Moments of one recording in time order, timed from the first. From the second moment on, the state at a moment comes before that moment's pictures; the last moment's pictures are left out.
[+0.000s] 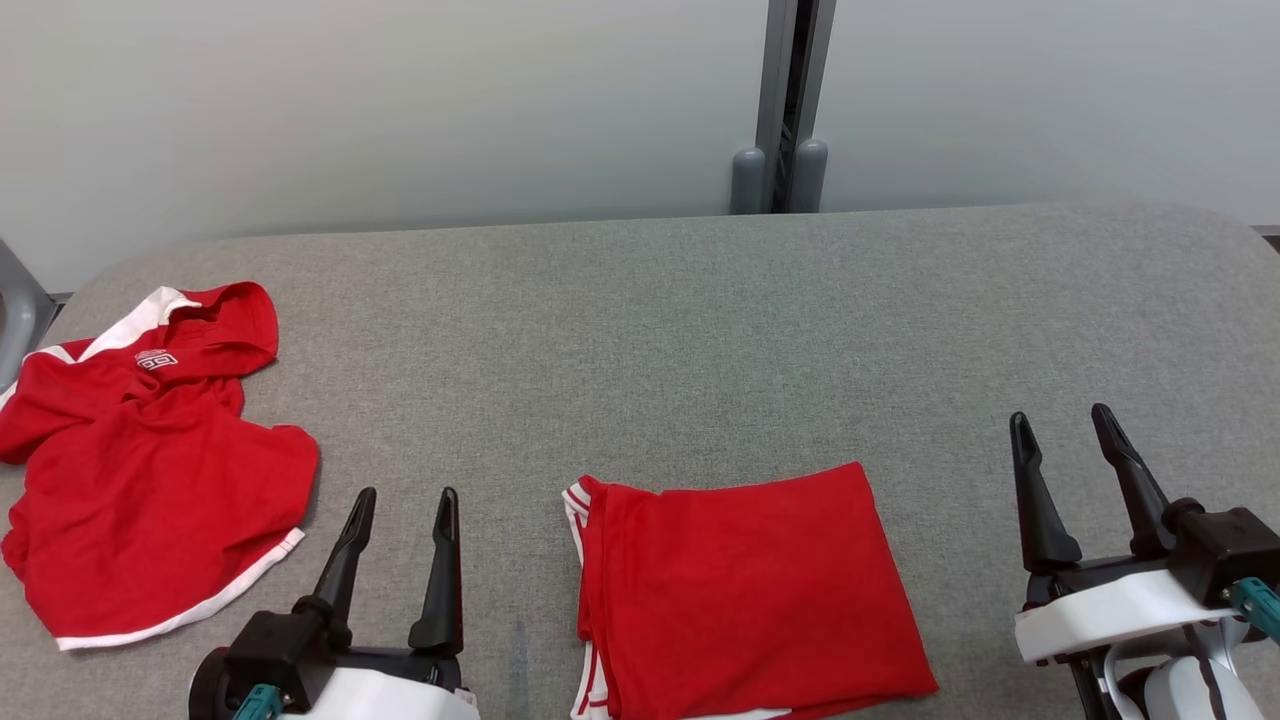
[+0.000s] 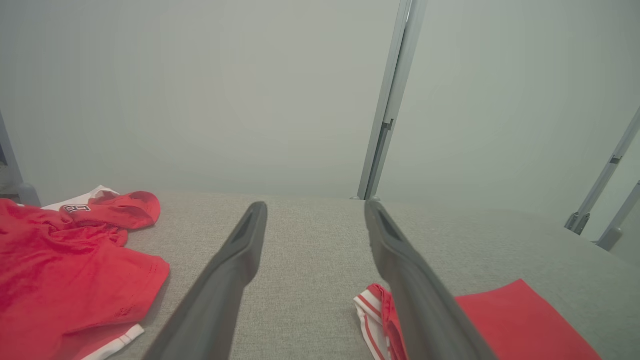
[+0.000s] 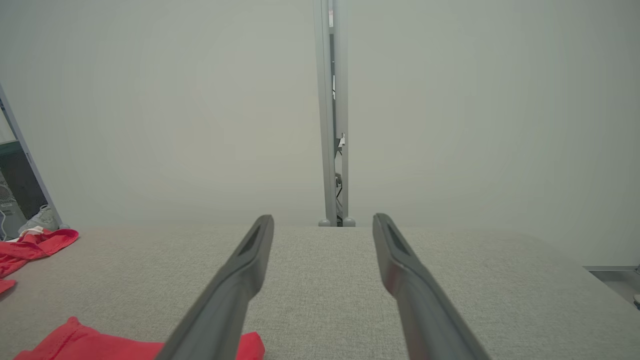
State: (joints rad) left arm 0.04 0.05 -0.17 0.08 -0.27 0.04 -0.26; right arm -0.12 -0.07 0.01 0.21 0.16 0.13 -0.26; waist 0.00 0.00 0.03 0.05
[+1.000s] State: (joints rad) left arm 0.01 0.05 -0.20 0.09 -0.28 0.04 -0.26; right arm -0.18 -0.17 0.33 0.55 0.55 0.13 -0.23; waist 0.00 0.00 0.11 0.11
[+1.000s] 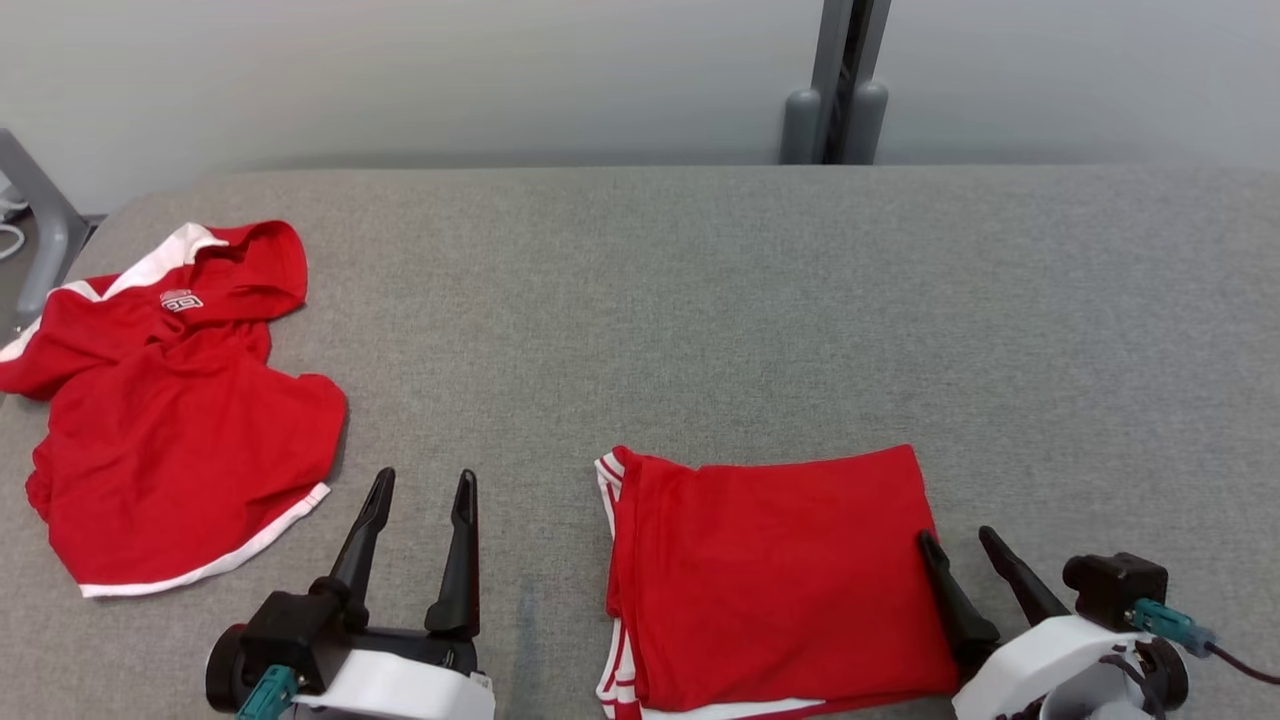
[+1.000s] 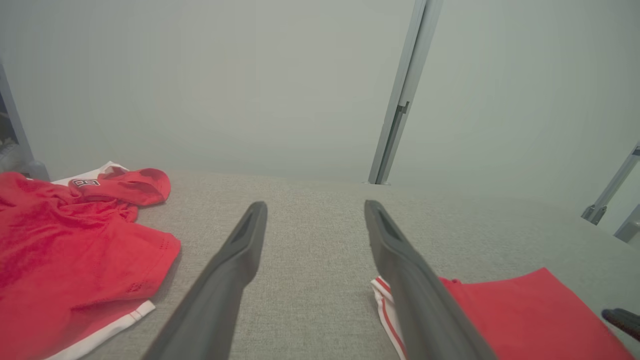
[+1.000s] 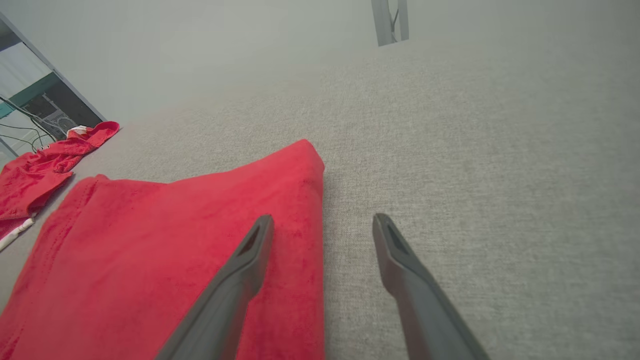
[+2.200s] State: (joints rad) left arm -0.08 0.05 -0.25 0.07 -0.33 0.00 -0.26; right arm -0.46 -0.43 0.66 0.63 0.64 0.13 -0.18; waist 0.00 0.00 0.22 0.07
